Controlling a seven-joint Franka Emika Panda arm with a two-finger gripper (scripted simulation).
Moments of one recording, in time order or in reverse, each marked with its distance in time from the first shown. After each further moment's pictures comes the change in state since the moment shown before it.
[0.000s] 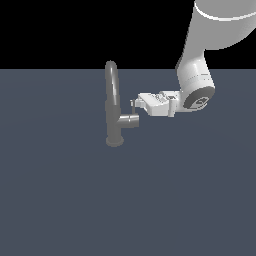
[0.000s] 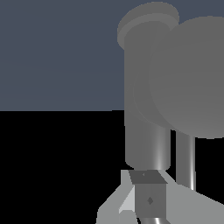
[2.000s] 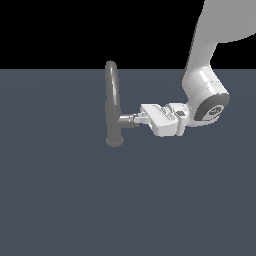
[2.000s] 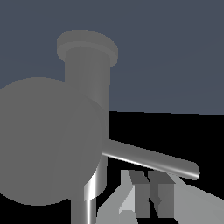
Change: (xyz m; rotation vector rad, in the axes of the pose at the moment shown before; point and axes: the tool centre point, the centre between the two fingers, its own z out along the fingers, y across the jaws) arm 0.030 0.077 0.002 -0.006 0.003 -0.035
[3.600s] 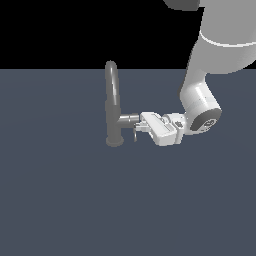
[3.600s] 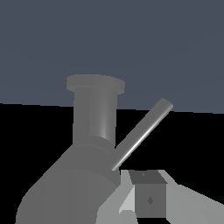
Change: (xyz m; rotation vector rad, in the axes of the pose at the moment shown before) arm 0.043 -0.012 -0.009 -0.050 -0.030 -0.013
